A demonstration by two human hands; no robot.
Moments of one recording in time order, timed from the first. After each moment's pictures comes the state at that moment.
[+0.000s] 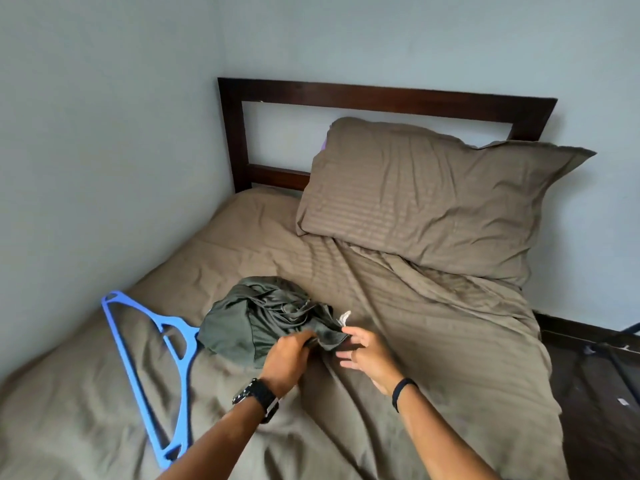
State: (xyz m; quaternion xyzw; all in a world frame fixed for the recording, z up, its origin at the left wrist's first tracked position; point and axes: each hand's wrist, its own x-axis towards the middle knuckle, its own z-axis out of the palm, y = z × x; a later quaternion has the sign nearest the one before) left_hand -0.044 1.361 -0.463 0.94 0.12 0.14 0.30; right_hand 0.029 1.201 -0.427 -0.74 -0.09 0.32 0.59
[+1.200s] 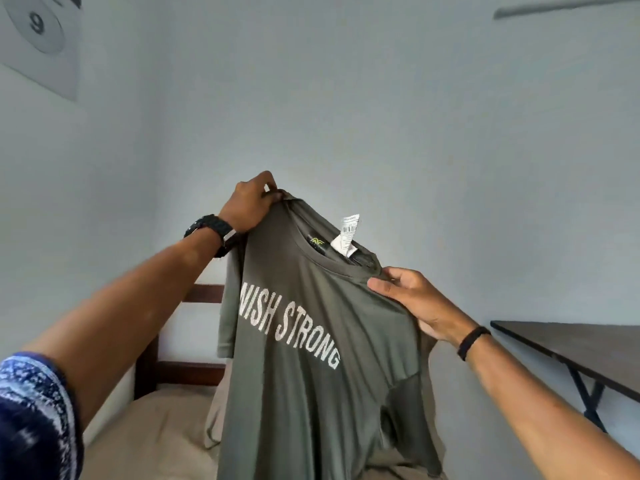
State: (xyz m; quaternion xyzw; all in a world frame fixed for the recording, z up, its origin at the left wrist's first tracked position) left_hand 0.082 1.345 0.085 0.84 -0.08 0.48 0.23; right_hand 0.099 1.054 -0.040 -0.69 -0.36 -0.03 0.63
